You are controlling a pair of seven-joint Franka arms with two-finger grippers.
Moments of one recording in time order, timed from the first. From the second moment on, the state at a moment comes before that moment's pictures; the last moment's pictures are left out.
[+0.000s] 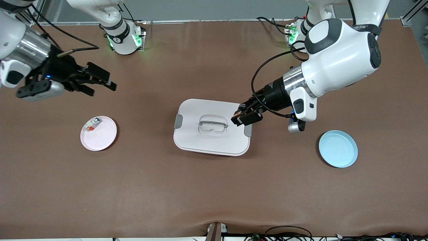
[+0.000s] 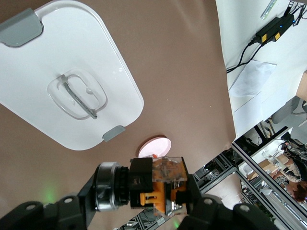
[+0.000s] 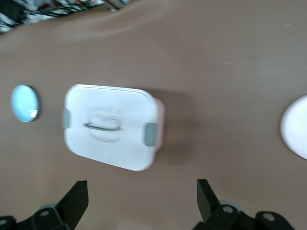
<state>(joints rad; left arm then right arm) -0.03 0.35 -0.54 -1.45 -0.53 2.18 -1.25 0.18 0.02 0.03 -1.58 0.43 1.74 0.20</state>
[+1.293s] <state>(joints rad) -0.19 0.43 -0.54 -1.42 -0.61 2.26 -1.43 0.56 0.08 0.04 -1.79 0.61 2.47 0.55</state>
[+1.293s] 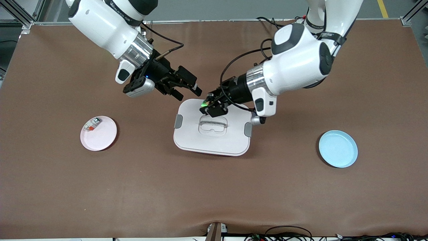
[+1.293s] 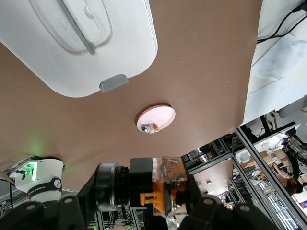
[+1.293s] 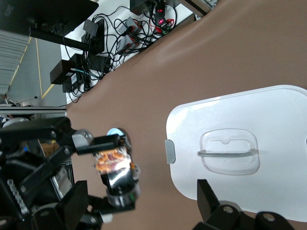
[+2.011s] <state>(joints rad) -0.21 0.44 -0.54 -1.42 -0.61 2.29 -1.43 0.57 0.15 0.04 -1.74 0.61 2.47 0.58</state>
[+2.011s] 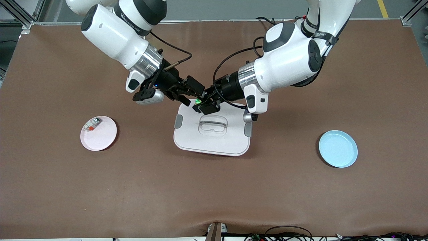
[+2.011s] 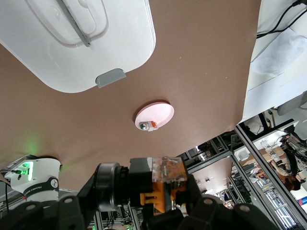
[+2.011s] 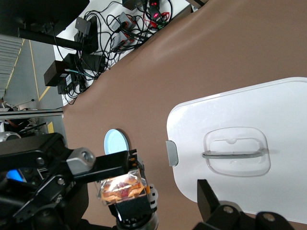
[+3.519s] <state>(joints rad) -0.21 0.45 -0.54 -1.40 -0.60 2.29 -1.43 0.58 0.17 0.03 -1.72 0.60 2.46 0.57</state>
